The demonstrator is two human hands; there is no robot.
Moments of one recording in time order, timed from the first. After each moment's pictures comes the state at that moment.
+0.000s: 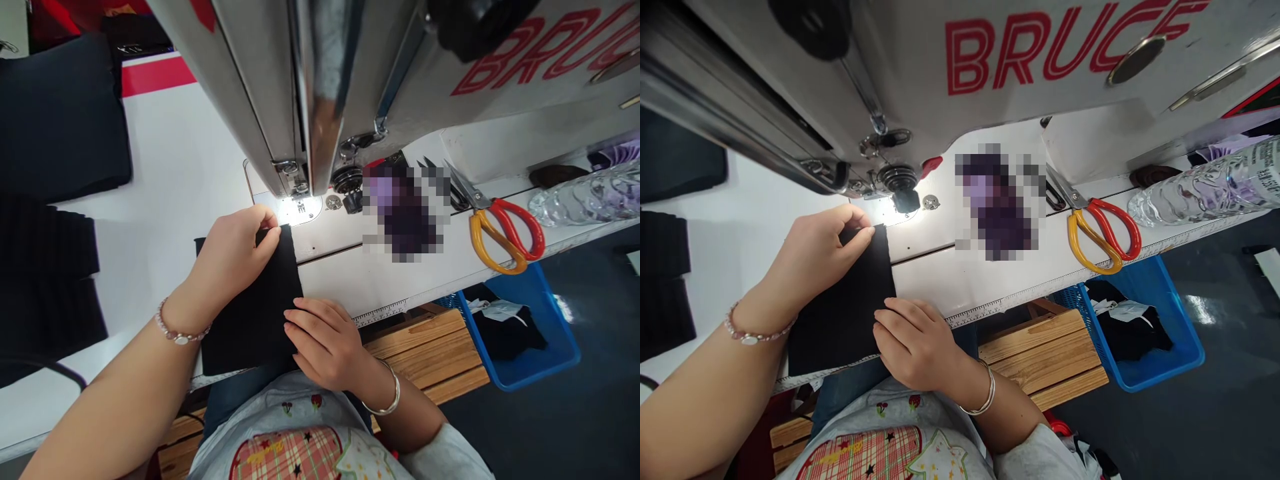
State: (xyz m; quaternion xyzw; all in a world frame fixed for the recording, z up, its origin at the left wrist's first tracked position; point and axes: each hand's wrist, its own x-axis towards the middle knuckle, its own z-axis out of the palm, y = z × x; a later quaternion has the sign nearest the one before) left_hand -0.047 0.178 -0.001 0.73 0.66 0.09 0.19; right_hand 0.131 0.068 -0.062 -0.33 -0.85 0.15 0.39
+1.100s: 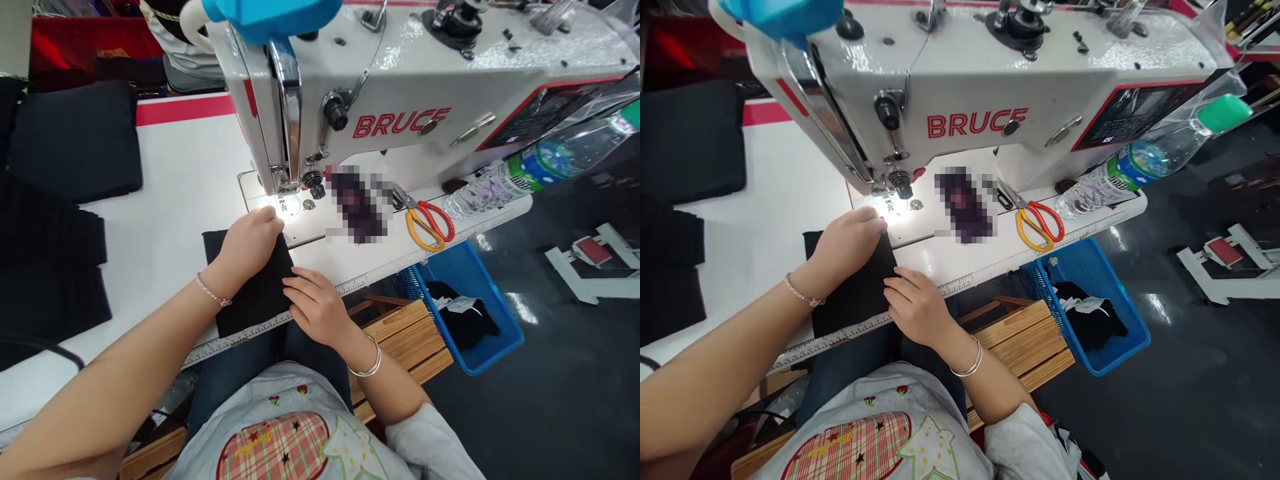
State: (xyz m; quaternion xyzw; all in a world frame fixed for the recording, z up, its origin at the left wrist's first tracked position) left_hand -0.030 0.167 -0.008 0.85 0.52 0.03 0.00; right_hand 0.142 0.065 -0.053 -0.37 -0.85 0.13 0.35
